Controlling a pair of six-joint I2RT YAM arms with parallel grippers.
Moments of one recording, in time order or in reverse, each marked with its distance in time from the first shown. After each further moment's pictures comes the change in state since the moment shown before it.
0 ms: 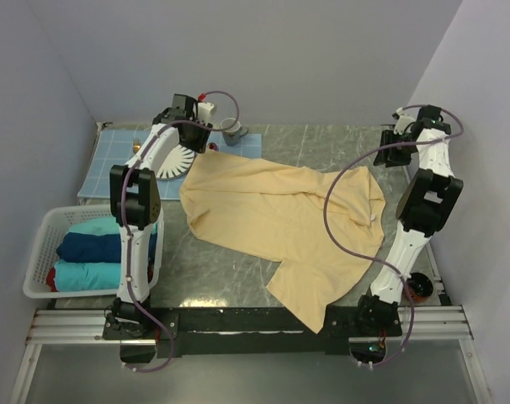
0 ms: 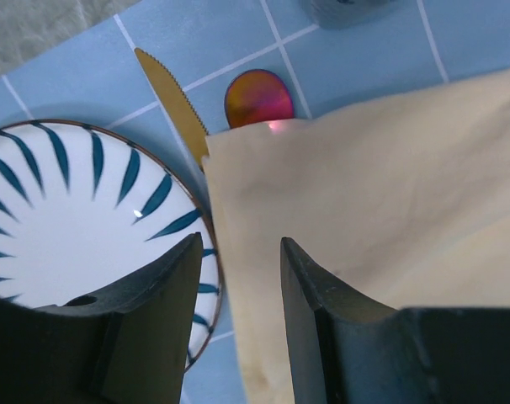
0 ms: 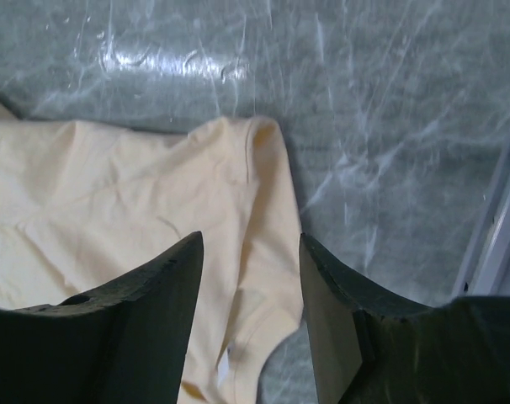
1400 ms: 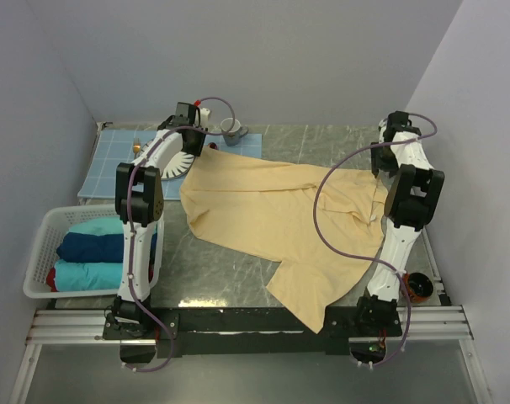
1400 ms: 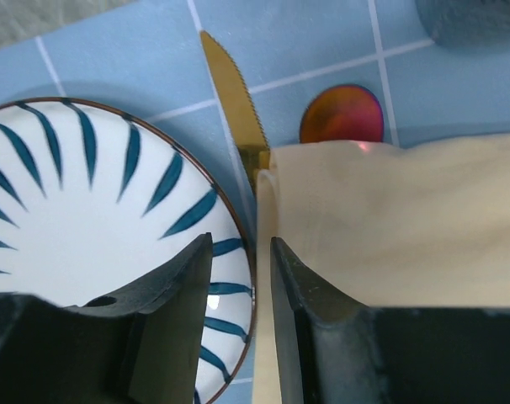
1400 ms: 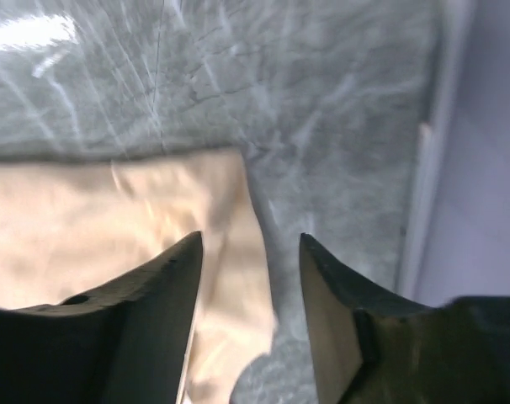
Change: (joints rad) left arm 0.007 0.080 -0.028 0.111 -0.152 -0.102; right arm 0.127 0.060 -0.083 0.110 0.541 0.090
